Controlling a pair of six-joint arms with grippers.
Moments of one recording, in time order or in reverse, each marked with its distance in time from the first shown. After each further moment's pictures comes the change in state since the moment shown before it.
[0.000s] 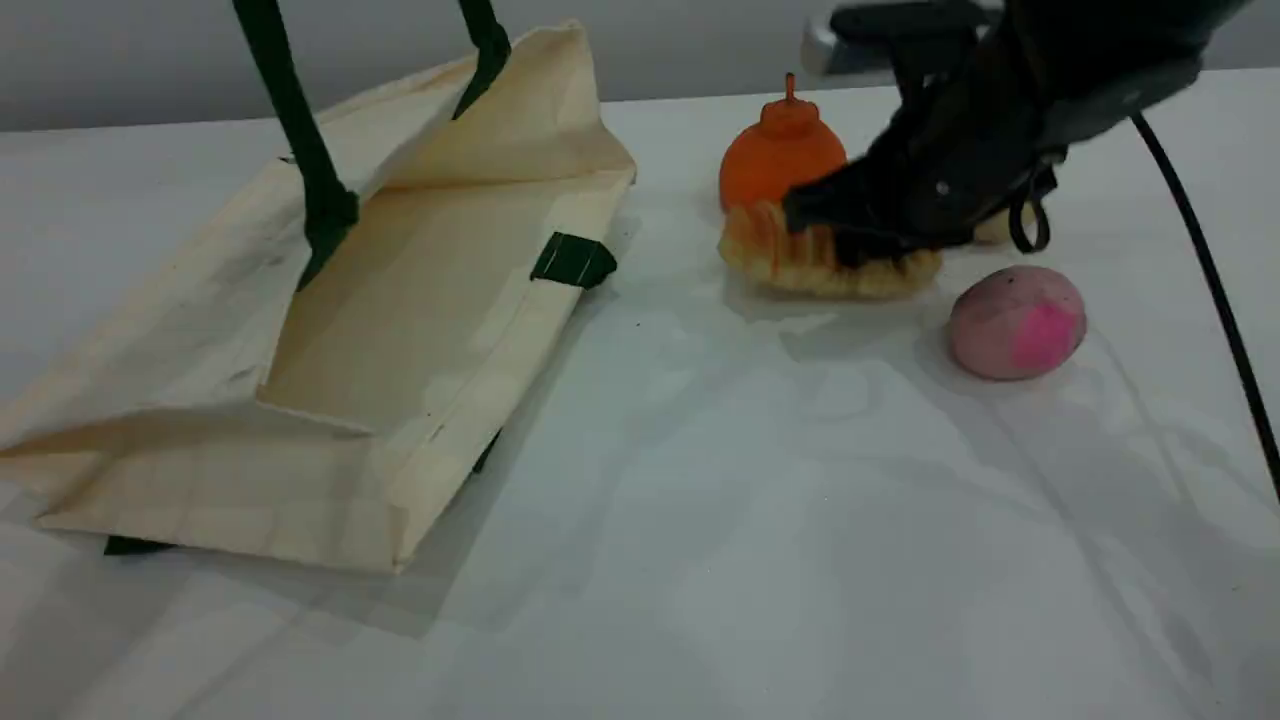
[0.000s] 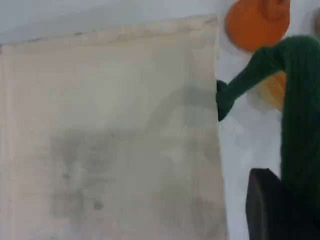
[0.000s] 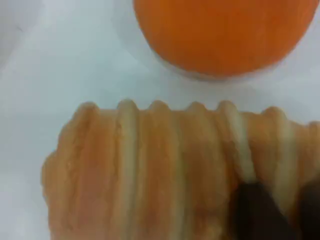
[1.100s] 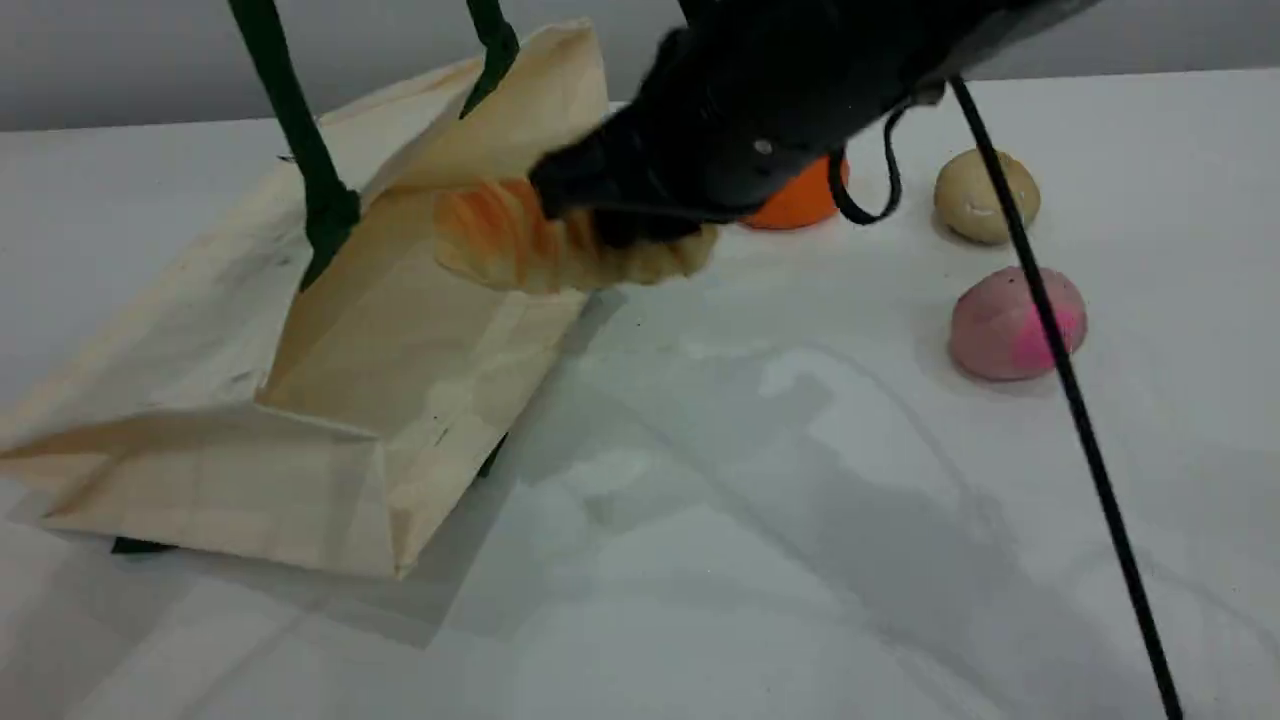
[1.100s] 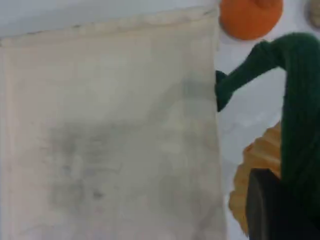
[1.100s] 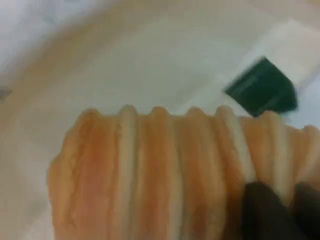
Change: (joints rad) left arm 0.000 0.001 -0.020 -0.022 0.066 0.023; right arm 0.302 -0.248 0.117 0.001 0.092 0.000
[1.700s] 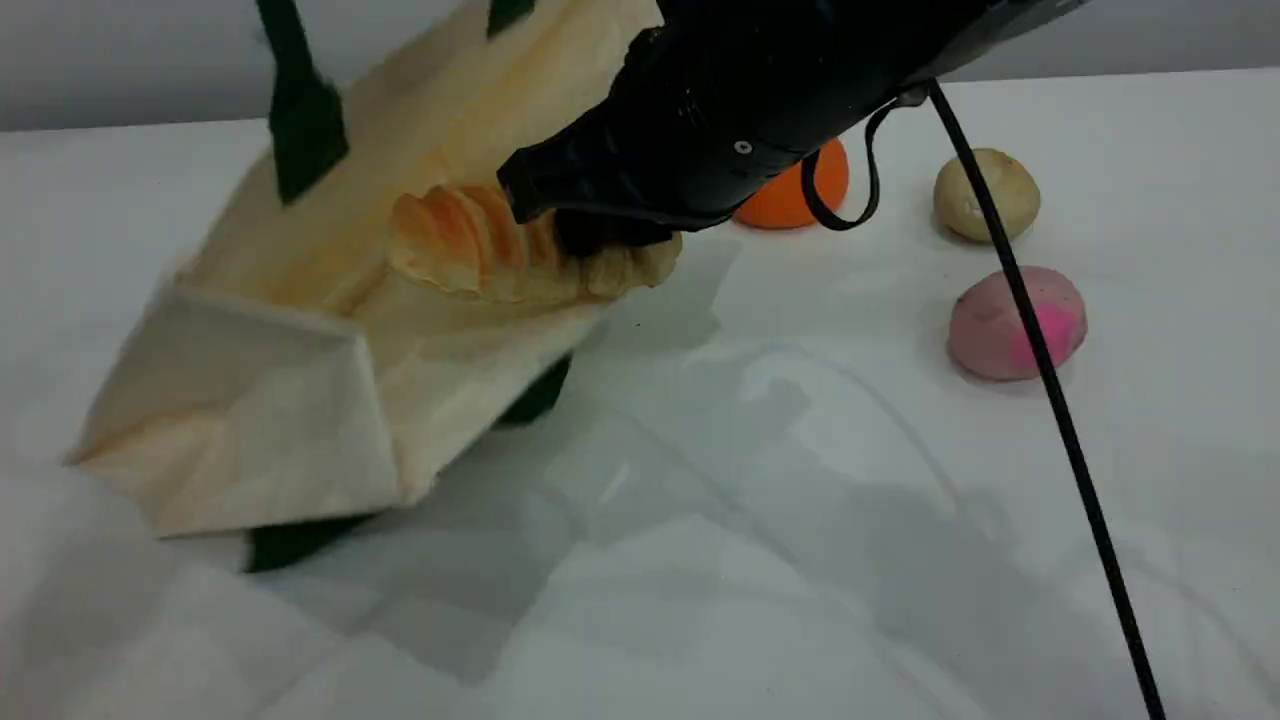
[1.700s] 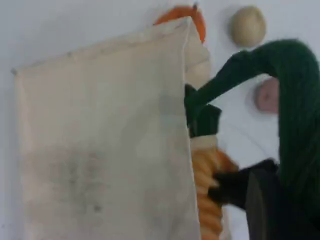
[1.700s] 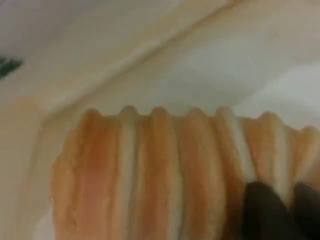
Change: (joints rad) left arm 0.000 -0.001 -0.186 -0.123 0.156 0.072; right arm -0.002 0.004 -0.008 -0.001 0.089 -0.001
